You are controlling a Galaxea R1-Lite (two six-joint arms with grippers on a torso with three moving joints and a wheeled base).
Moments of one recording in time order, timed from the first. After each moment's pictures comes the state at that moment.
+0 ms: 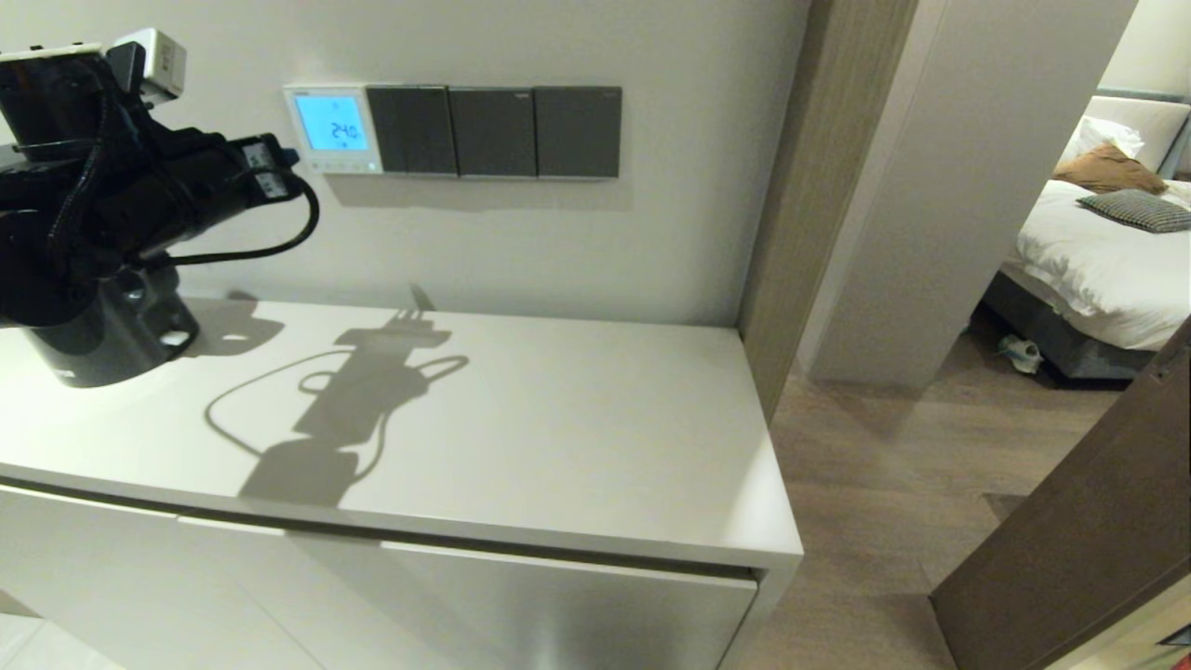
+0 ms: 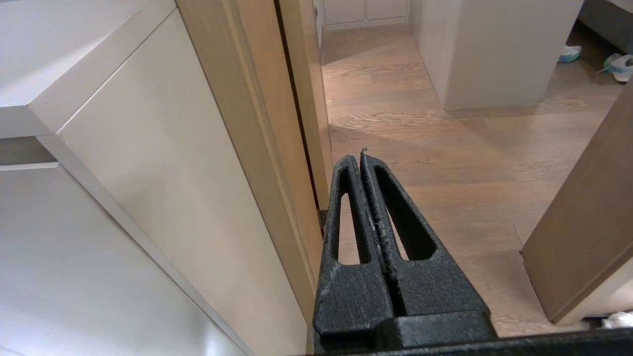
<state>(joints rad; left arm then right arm) -0.04 1.78 -1.35 -0.52 -0.10 -0.16 0.01 0.00 0.00 0.01 0.00 0.03</state>
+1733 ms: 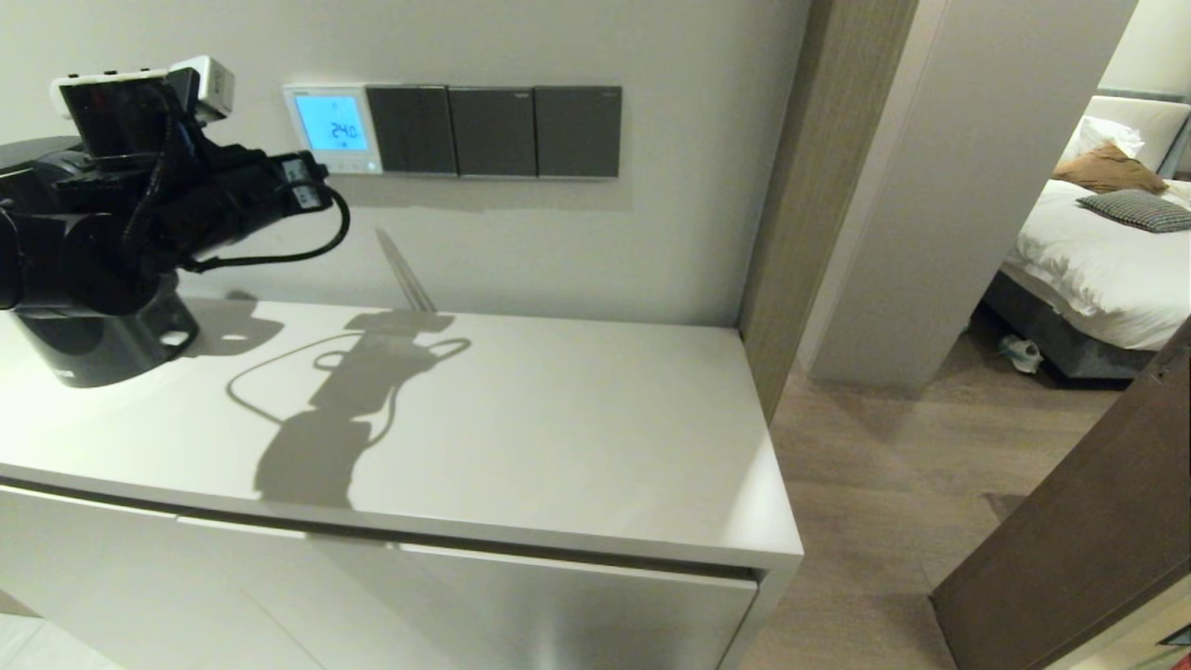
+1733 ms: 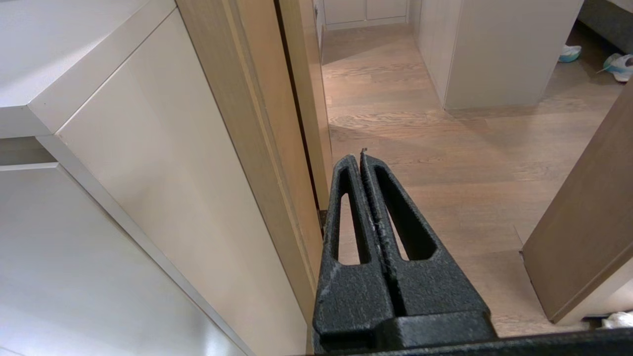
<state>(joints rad) -0.05 1.90 -1.46 -0.50 -0.11 -0.16 0.01 0.00 0.00 0.01 0.00 0.03</state>
